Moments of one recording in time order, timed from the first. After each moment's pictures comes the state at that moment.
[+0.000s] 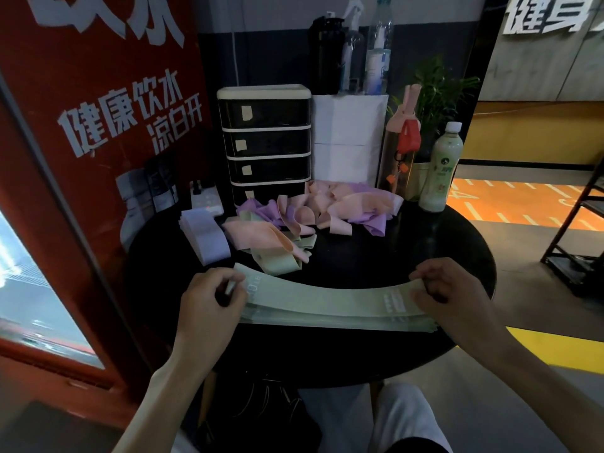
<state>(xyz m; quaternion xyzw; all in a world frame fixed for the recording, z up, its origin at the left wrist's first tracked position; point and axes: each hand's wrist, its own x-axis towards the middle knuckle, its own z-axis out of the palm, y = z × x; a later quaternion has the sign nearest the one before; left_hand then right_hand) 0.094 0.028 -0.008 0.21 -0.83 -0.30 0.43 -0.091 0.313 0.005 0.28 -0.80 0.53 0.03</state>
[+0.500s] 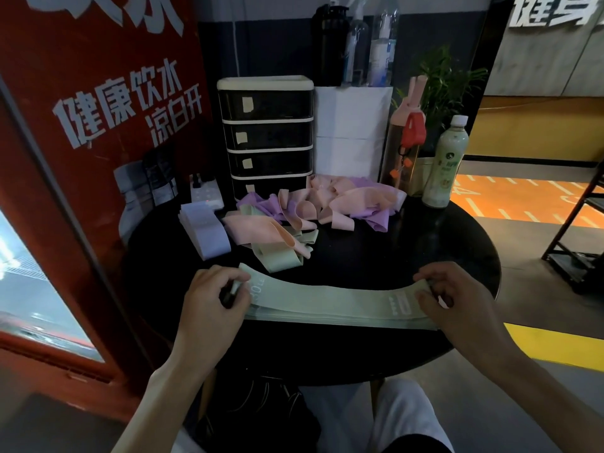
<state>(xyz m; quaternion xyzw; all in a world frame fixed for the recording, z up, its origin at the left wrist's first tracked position) 0.096 0.028 -0.012 0.18 -0.85 -0.27 0.41 -0.079 0.314 0.001 0.30 -0.81 0.50 0.07</state>
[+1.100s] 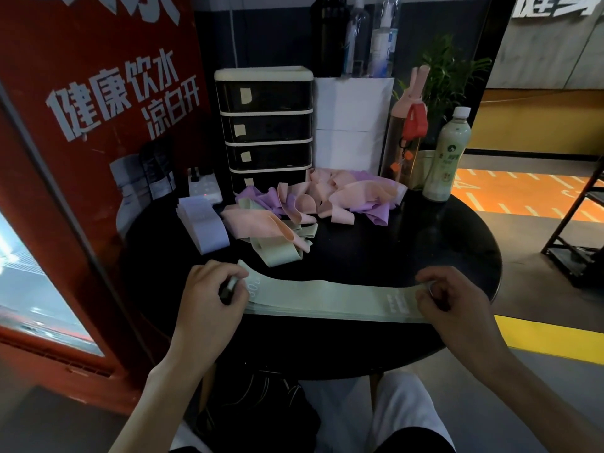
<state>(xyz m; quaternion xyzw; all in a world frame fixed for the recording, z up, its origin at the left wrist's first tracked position) 0.096 0.026 -0.014 0.19 -0.87 -0.24 0.39 -0.078 0.314 -0.017 0.28 -0.81 0.51 0.09</state>
